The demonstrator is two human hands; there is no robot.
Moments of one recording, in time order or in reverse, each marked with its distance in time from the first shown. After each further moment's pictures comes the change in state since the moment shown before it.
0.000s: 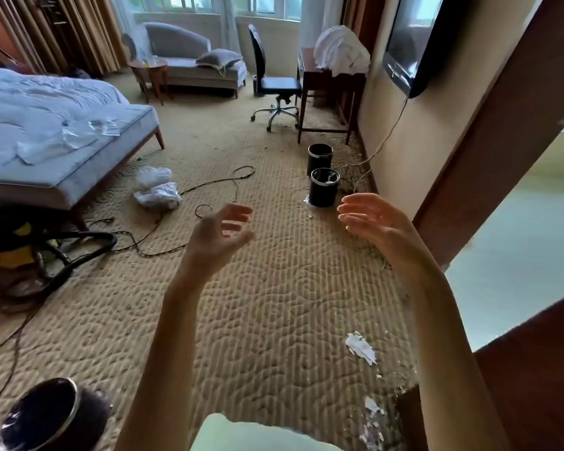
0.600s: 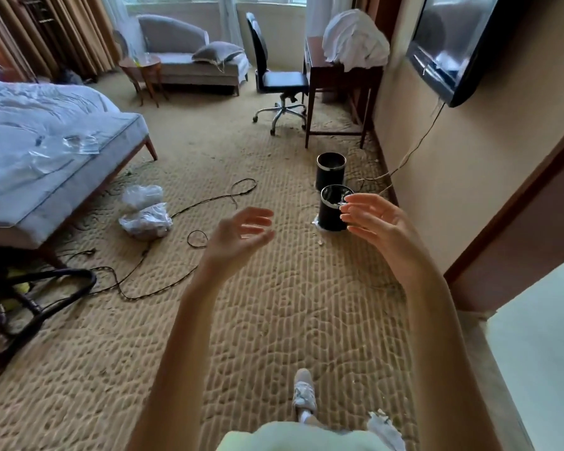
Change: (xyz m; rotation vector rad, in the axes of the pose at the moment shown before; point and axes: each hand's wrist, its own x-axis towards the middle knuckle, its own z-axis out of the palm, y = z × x) left_hand 0.356 -0.080 0.076 -0.076 -0.066 -0.035; right_hand 0.354 0.092 -0.072 0.116 0.065 0.109
